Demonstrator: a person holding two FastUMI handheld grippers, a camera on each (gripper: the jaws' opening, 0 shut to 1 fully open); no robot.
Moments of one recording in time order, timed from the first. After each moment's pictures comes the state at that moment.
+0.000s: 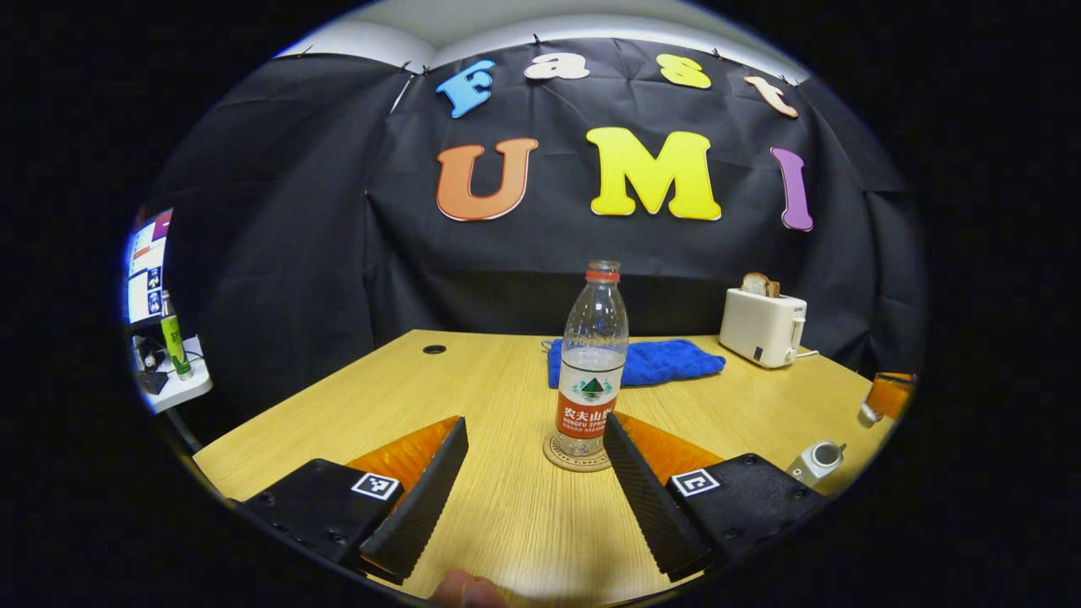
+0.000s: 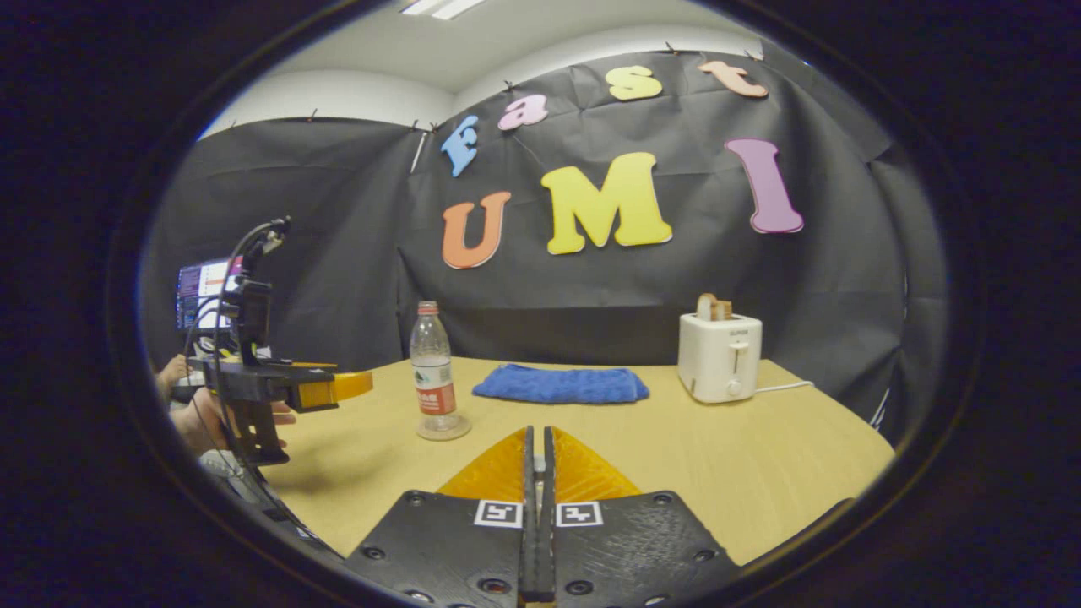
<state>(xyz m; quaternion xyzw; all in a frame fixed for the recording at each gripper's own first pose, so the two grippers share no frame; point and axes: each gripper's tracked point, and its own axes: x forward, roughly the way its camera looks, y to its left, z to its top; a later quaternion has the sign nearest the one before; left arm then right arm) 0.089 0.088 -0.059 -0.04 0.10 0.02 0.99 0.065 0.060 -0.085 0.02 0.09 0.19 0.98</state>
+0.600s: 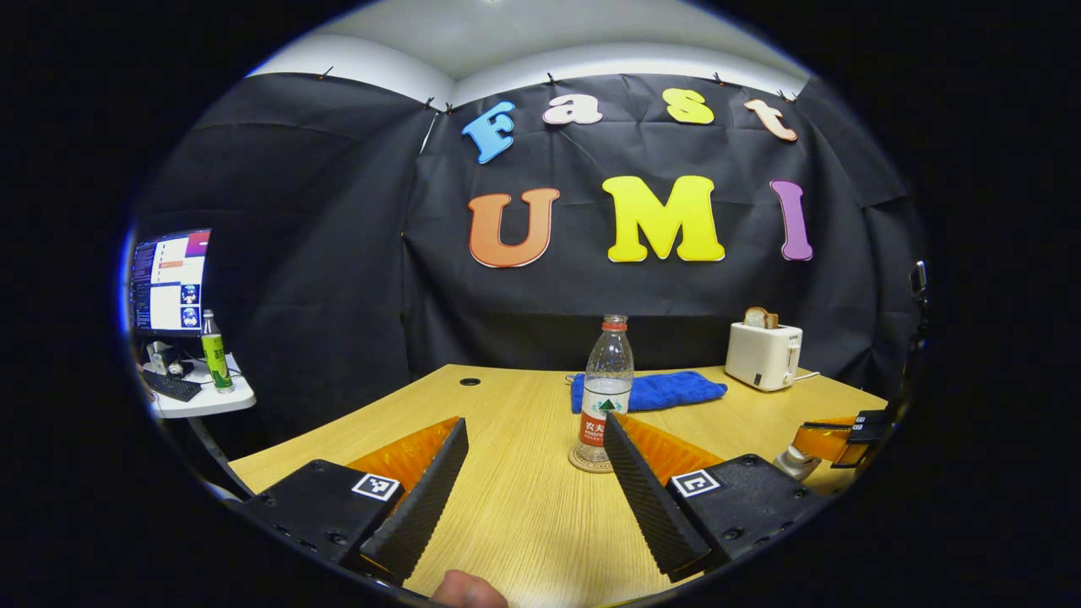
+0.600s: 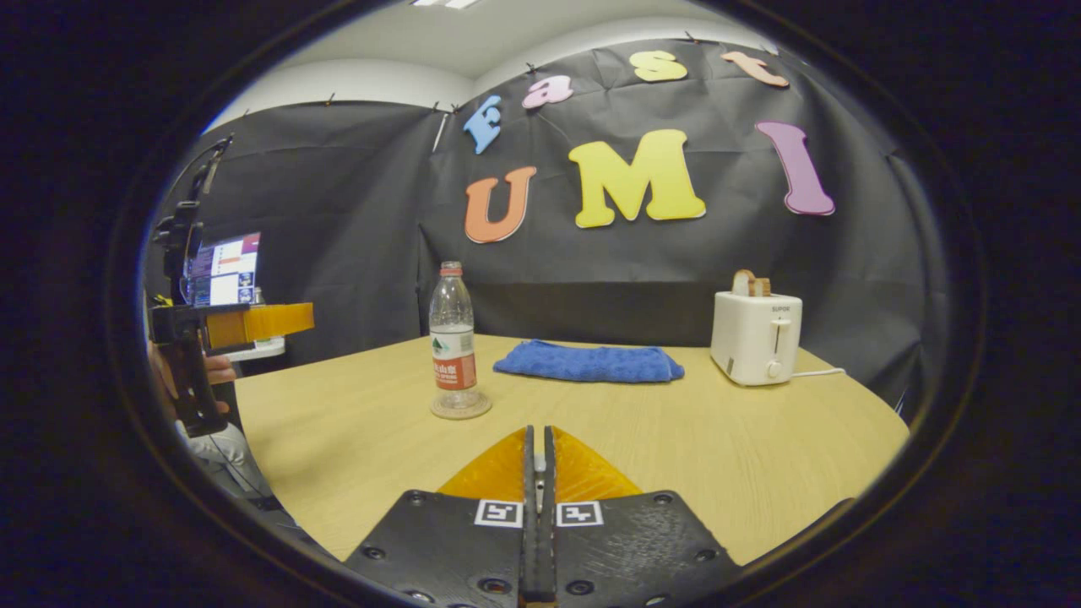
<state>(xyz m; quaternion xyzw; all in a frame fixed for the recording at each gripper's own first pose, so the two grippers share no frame) 0.038 0.106 -0.032 -0.04 0.05 0.05 1.00 0.075 0.078 -0.121 0.00 0.11 0.21 0.97</state>
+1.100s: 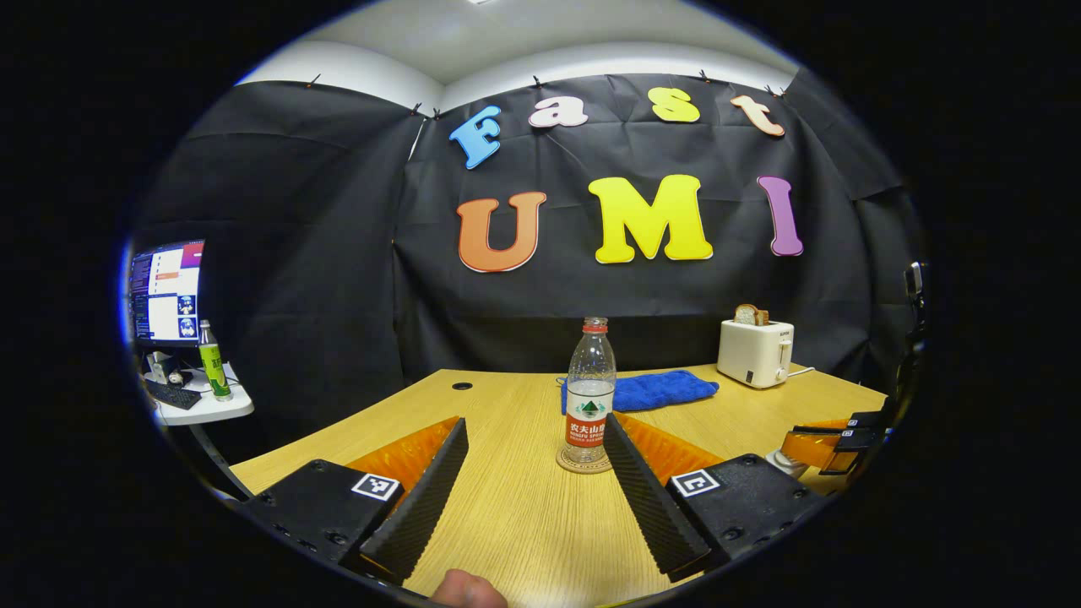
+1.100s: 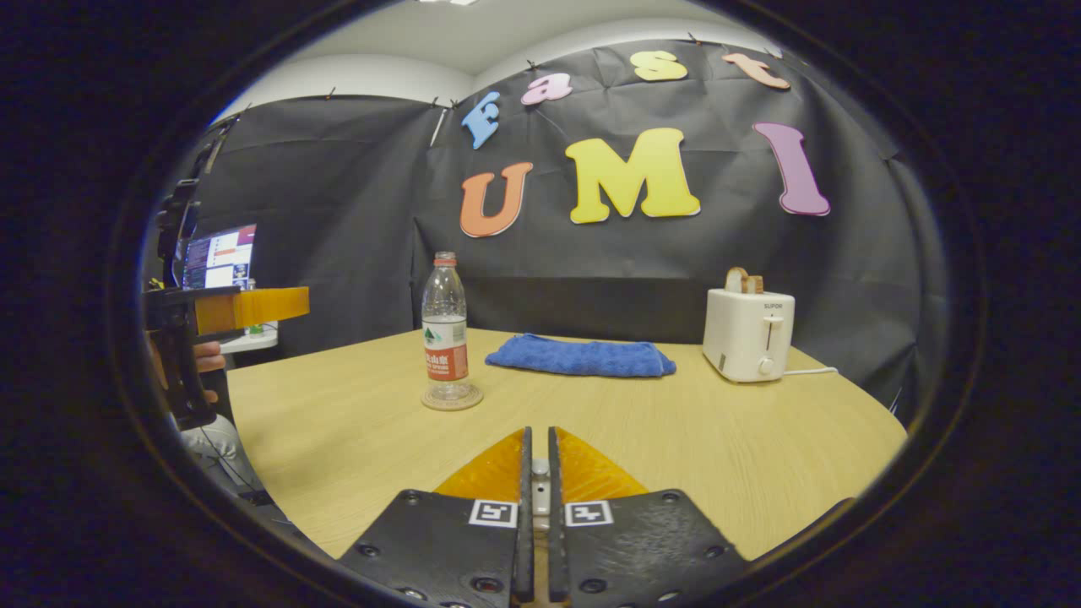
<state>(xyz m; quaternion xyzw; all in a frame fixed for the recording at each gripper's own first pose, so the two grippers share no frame) 0.037 0.086 -0.025 -0.02 0.04 0.04 1.00 0.075 0.073 -0.123 -0.01 0.11 0.19 0.98</state>
